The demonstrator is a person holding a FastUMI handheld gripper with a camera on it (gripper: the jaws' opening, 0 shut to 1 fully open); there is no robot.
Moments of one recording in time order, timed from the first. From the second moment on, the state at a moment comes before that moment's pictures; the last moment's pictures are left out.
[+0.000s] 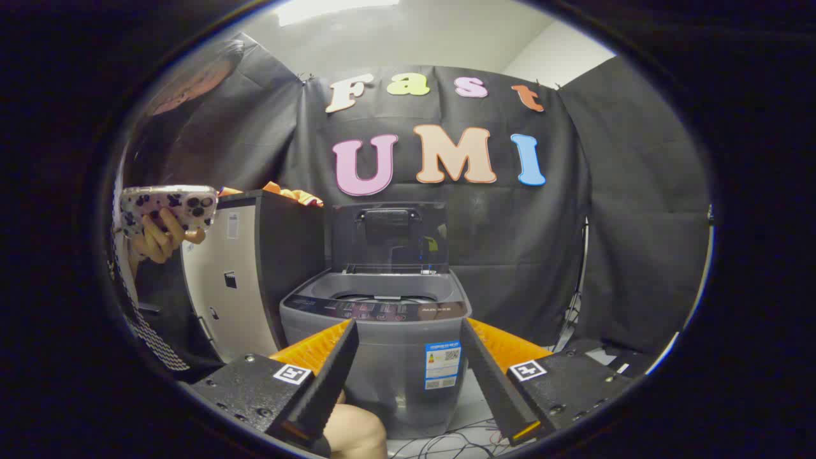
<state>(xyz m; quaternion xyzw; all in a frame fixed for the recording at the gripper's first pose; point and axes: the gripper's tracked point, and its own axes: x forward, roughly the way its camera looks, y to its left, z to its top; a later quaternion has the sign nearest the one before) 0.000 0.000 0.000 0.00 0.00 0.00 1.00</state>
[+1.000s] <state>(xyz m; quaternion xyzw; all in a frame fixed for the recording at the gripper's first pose) 0.000 -0.005 -0.009 0.00 0.00 -0.01 1.00</state>
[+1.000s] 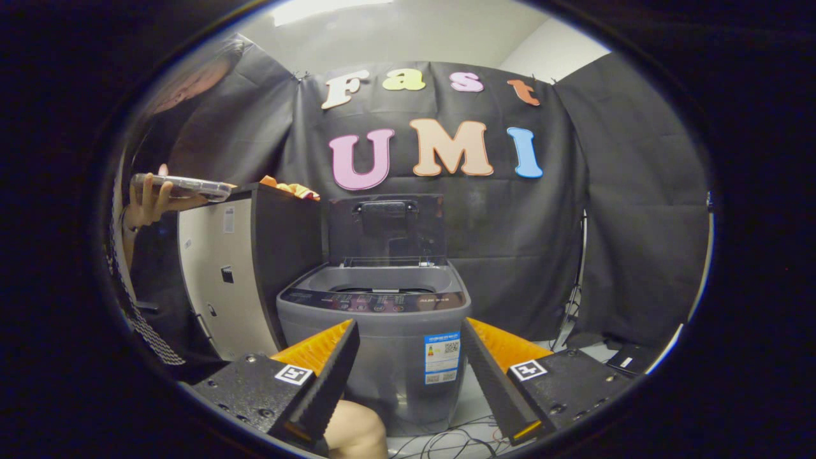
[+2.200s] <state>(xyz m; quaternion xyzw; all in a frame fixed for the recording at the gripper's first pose) 0.000 -0.008 -0.009 0.00 0.00 -0.01 1.00</state>
